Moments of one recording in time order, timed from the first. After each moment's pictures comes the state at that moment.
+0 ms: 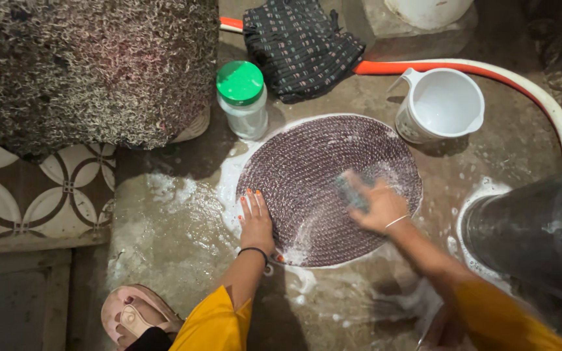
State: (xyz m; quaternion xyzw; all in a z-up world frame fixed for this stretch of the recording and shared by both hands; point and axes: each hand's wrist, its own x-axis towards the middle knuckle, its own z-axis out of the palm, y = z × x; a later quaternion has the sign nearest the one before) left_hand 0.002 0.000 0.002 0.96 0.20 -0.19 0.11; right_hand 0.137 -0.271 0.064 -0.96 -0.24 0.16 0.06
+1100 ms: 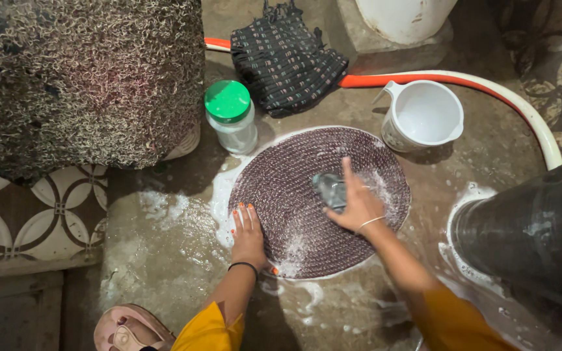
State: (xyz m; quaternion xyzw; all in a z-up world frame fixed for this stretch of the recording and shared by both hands) left_hand 0.005 -0.001 0.047 0.93 0.19 -0.28 0.13; right_hand 0.154 -0.245 0.057 -0.93 -0.26 0.00 0.27
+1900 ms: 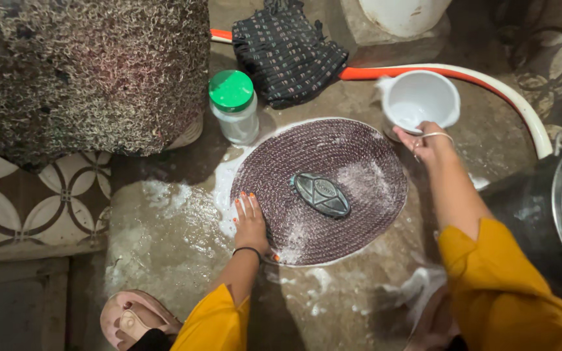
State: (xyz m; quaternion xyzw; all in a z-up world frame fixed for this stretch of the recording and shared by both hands) left_hand 0.004 -0.001 0.031 0.95 0.19 -0.22 0.13; right_hand 0.362 -0.376 0.000 -0.45 0.26 0.15 0.84
